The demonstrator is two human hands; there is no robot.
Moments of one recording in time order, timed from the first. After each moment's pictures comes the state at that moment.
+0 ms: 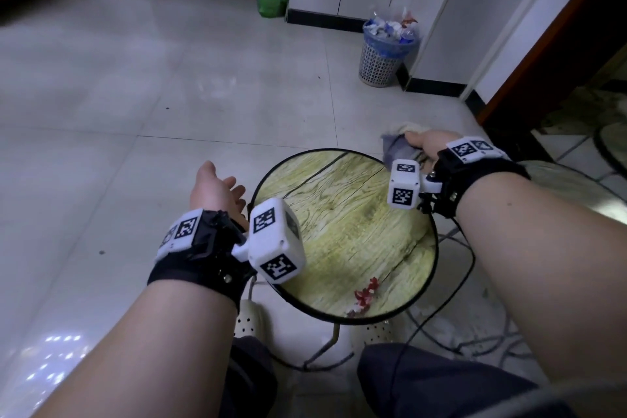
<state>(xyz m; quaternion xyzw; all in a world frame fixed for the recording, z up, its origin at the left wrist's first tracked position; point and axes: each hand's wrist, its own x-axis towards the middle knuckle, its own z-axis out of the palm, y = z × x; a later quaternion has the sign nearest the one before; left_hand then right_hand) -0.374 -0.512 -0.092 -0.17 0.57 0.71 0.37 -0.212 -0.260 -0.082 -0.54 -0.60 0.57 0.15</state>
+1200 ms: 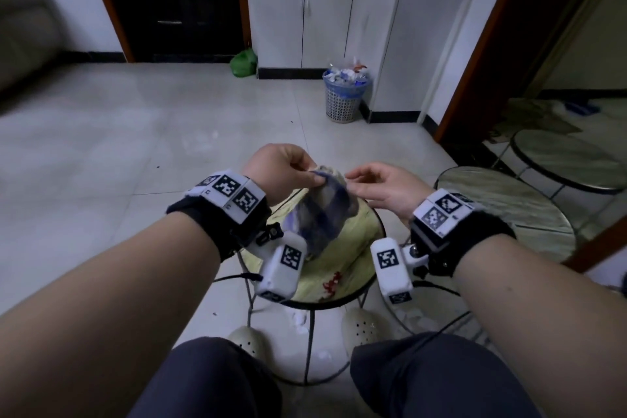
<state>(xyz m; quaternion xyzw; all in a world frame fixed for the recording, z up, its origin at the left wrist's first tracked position) -0.312 -0.491 0.016 0.50 0.72 0.40 0.25 -0.140 -0.385 -0.012 -0.36 -0.75 0.53 0.17</state>
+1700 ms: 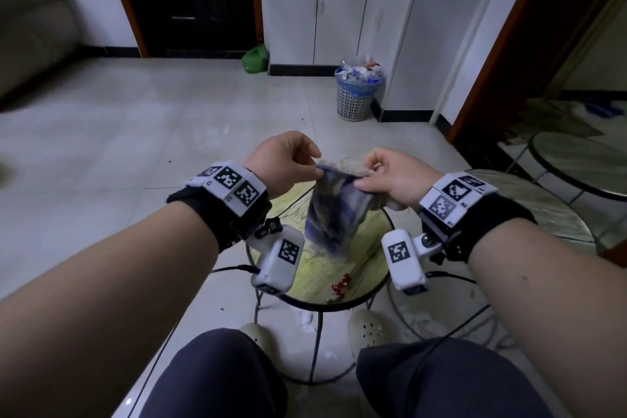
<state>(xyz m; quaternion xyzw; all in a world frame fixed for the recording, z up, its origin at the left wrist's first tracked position) -0.329 -0.491 0.019 0.51 0.73 0.40 0.24 -0.157 -0.376 0.012 -0.37 -0.78 0.49 0.12</state>
